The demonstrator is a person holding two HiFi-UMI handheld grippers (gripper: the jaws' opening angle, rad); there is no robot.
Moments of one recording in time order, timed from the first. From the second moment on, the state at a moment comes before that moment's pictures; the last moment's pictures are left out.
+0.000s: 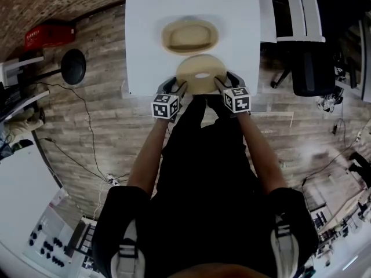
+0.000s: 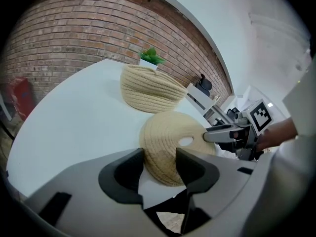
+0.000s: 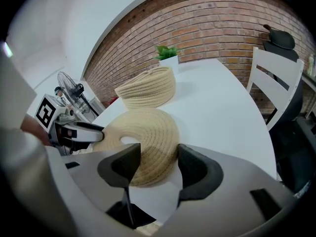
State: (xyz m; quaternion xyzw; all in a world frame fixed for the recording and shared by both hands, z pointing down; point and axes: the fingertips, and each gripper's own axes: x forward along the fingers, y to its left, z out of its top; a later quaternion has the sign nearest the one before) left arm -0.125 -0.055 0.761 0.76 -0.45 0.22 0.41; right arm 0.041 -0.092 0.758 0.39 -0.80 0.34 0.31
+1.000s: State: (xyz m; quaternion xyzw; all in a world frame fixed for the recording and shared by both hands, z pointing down) left arm -0.112 -0.064 0.704 0.74 -0.51 0.17 0.41; right arm 0.067 -0.101 0.712 0.38 -0.81 0.35 0.27
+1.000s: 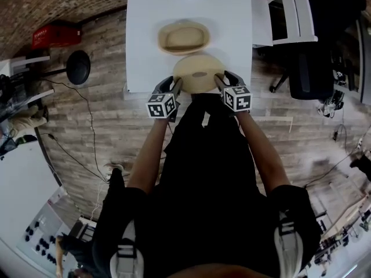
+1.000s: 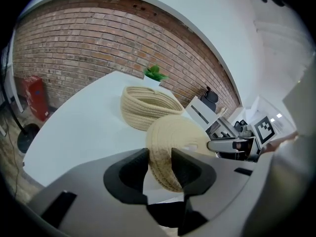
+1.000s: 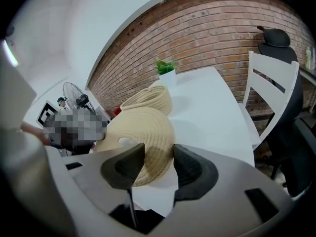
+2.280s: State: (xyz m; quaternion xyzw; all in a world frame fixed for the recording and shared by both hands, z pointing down) left arm -0.123 -0.072 0.636 0.71 -0.60 0.10 0.36; right arm 0.057 -0.120 0.660 0.36 -0.84 0.32 0.23
